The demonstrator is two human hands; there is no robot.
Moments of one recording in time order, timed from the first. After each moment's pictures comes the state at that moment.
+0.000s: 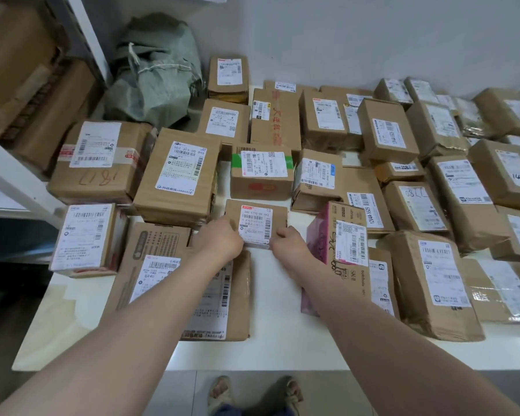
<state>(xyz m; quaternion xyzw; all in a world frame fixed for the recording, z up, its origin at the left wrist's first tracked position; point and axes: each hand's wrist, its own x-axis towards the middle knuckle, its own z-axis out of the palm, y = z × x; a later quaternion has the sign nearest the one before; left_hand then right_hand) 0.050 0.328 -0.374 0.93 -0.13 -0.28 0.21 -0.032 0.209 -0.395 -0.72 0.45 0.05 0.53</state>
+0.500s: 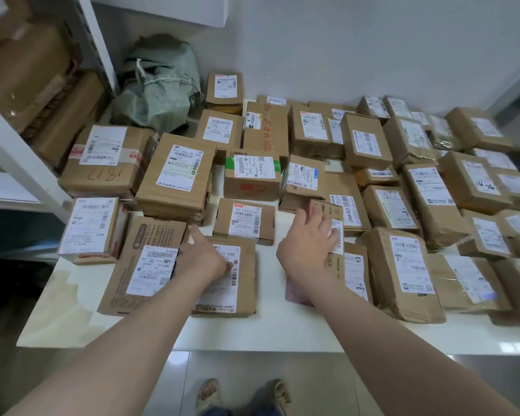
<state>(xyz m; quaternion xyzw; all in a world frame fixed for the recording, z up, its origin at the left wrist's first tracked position) -0.004 0.362 -0.353 0.92 0.04 -0.33 0.22 -0.086 0.219 -0.332 -0.91 0.41 0.00 0.04</state>
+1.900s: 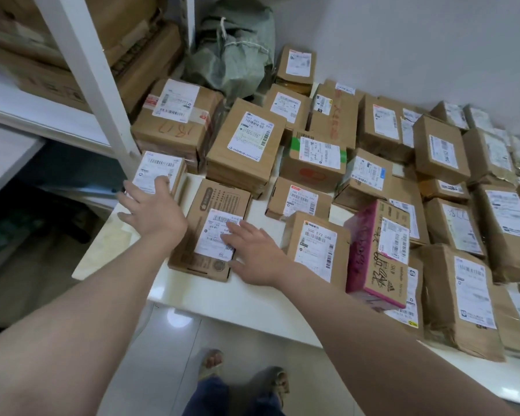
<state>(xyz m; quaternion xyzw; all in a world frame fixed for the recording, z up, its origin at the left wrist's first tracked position) 0.071 0.495 -0.401 0.97 0.14 -0.07 0.19 -0.040 0.333 -0.398 -0.96 -0.06 0.23 0.15</state>
